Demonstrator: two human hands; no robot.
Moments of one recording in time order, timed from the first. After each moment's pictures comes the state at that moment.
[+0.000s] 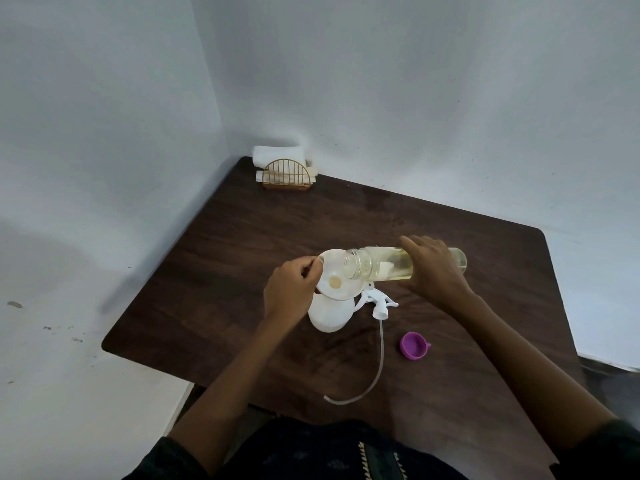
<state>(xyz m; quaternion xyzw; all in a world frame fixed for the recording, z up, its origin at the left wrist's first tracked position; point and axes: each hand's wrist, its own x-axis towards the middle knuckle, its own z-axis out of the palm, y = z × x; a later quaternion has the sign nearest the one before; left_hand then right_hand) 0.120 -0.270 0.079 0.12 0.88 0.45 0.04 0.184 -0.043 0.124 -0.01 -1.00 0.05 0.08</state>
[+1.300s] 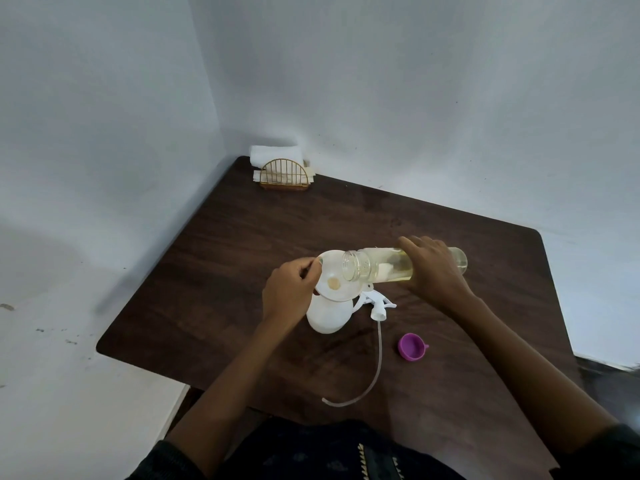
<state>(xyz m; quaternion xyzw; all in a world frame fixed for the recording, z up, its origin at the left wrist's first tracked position) 0.120 -0.269 0.079 0.11 0.88 0.46 0.05 0.182 -0.041 0.123 -0.01 -0.99 0.04 0.10</state>
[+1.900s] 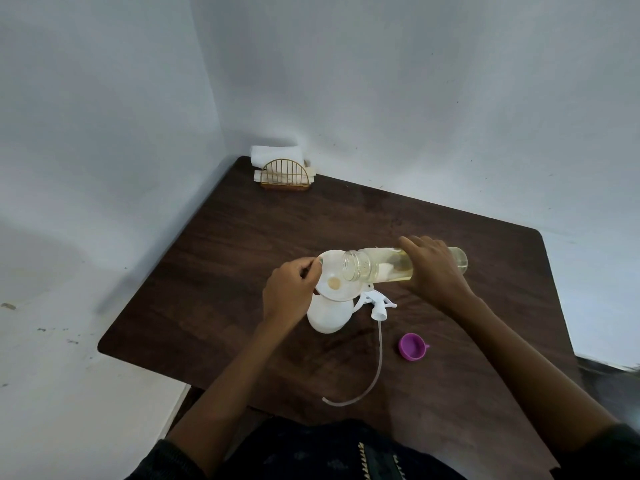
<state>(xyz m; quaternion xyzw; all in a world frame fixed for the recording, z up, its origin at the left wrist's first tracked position) 0.121 -0.270 0.082 0.12 0.88 0.46 0.05 0.183 -0.041 0.124 0.00 -0.99 0.04 0.10</state>
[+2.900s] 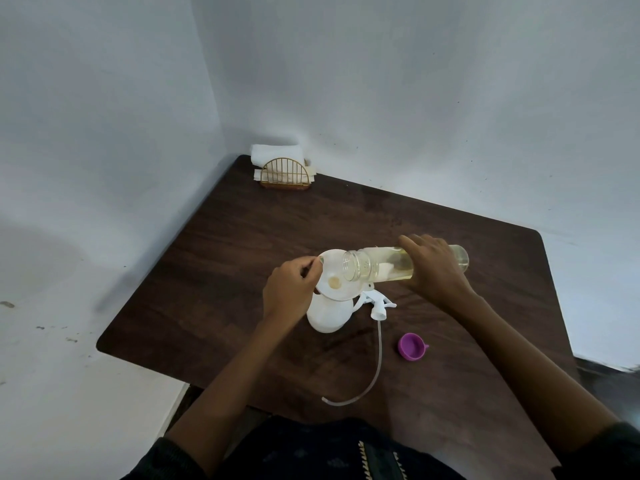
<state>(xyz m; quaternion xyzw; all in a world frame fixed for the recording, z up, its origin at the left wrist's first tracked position) 0.118 -0.269 0.077 0.12 0.88 0.46 0.04 0.181 -0.040 0.123 0.00 -1.00 0.03 0.09</state>
